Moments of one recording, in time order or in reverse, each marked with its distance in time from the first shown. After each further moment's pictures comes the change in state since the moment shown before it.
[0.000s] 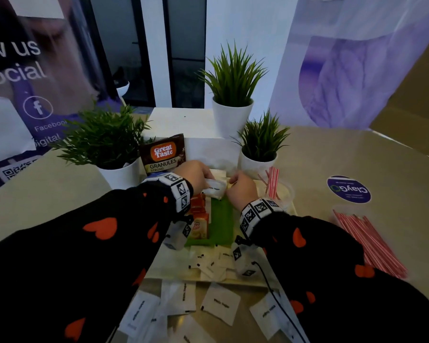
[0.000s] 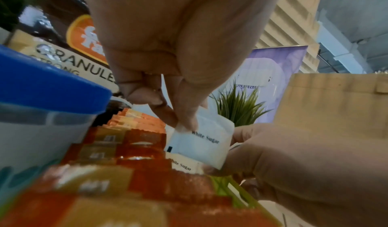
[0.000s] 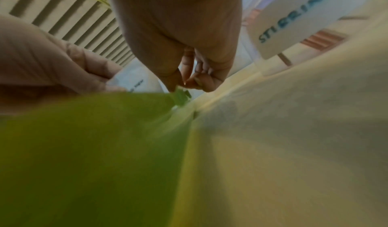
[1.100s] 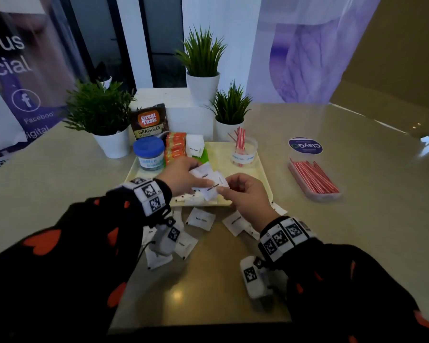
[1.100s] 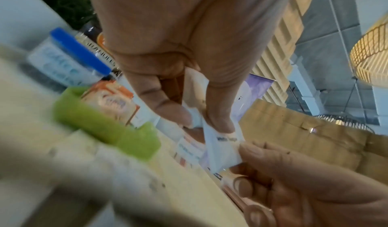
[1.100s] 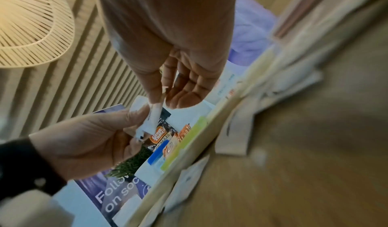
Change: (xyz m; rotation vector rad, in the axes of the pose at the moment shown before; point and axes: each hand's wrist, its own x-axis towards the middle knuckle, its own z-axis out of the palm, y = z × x) left_hand -0.183 0.028 0.033 -0.427 -0.092 0.119; right_hand -0.219 0.065 -0.074 0.642 -0.084 -0.107
